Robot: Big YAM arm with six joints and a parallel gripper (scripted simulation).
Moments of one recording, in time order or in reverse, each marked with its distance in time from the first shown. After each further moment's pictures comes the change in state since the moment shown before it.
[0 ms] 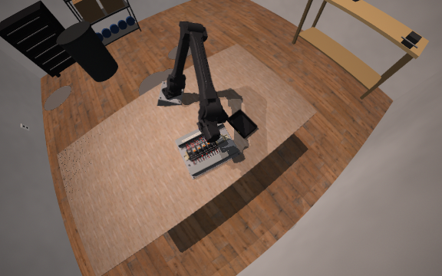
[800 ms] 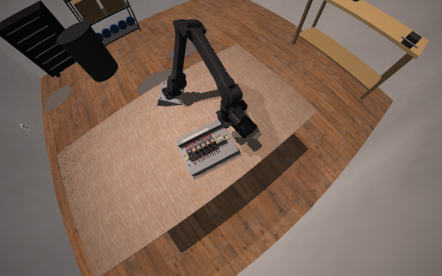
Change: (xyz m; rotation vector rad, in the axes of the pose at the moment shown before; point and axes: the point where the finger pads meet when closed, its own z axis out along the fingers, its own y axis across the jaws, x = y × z) arm -0.110 0.007 0.004 -0.008 0.012 0.016
